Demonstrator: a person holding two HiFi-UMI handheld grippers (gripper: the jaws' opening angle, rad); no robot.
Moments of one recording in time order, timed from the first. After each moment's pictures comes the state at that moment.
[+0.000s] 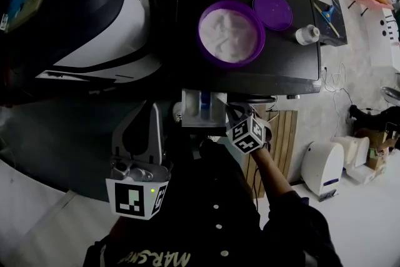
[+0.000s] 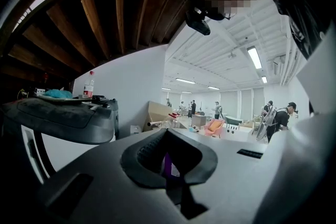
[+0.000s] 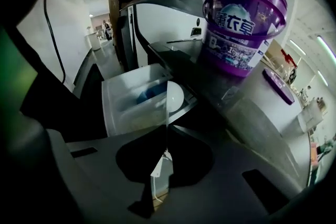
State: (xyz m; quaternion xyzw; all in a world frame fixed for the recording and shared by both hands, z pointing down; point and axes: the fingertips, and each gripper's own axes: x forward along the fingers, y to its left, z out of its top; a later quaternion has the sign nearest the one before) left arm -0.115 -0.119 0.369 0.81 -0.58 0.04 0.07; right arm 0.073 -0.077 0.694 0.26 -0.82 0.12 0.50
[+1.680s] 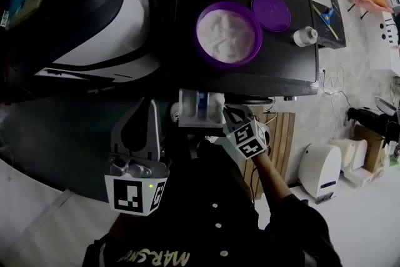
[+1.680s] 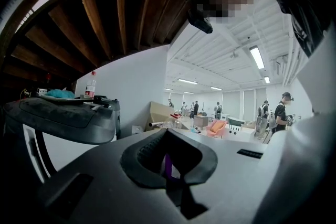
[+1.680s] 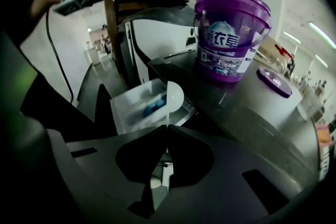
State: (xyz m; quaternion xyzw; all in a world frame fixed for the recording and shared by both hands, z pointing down) left arm -0.114 -0.122 0.370 0.80 -0.59 0.03 0.07; right arm 0.066 -0.074 0.665 0.27 -0.84 0.17 0.43
